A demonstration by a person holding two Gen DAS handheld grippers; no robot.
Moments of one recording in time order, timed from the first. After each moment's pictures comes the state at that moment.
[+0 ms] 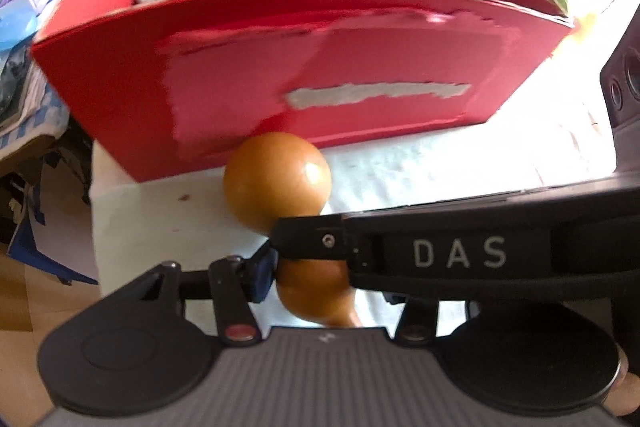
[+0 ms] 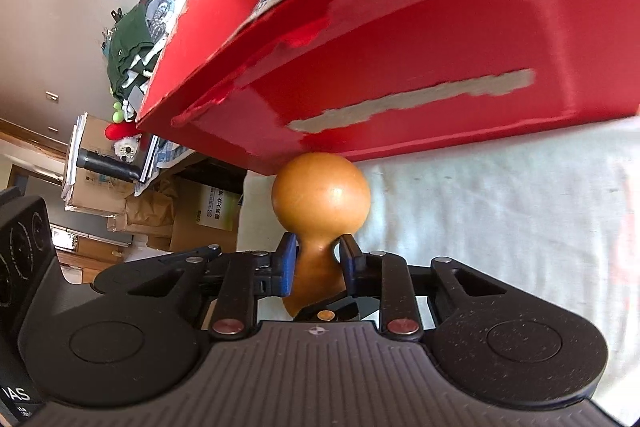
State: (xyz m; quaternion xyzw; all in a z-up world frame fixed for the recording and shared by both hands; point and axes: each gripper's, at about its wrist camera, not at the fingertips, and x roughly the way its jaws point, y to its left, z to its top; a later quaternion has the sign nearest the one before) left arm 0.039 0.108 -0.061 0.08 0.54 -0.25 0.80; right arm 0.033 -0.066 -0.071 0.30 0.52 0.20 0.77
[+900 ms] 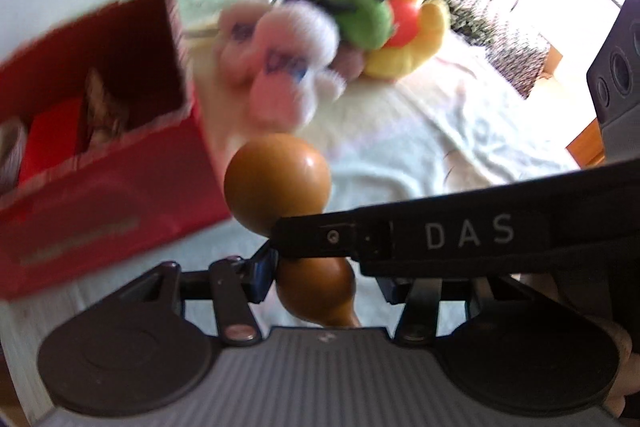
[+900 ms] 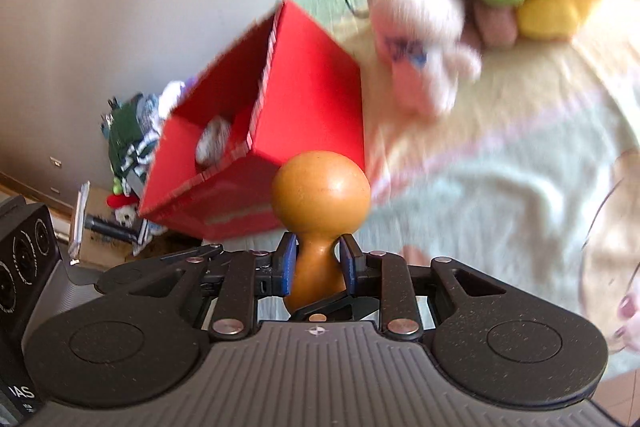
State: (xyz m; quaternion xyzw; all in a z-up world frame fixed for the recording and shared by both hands) left arm -0.023 -0.089 -0.002 0.13 0.47 -0.35 0.80; right arm -0.015 -0.228 -0.024 0.33 0.44 0.15 0.82
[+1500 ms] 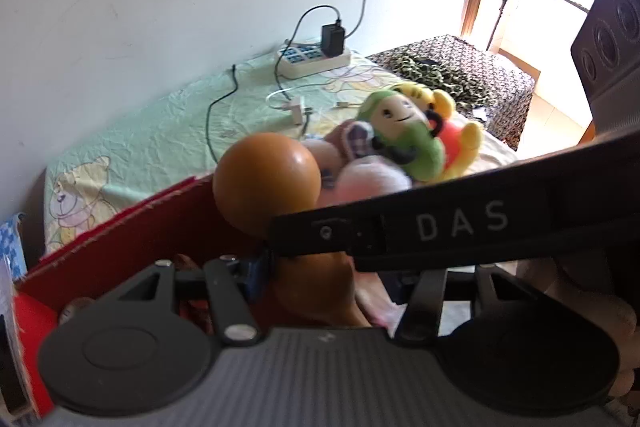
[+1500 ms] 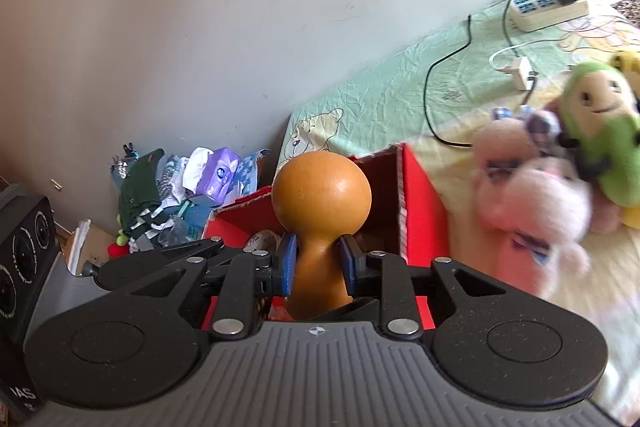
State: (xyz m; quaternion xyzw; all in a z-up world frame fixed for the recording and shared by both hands) left arm 0.098 -0.047 0.060 0.16 0.37 -0.40 0.82; right arm 0.095 -0.174 0.037 0.29 0.37 0.15 0.87
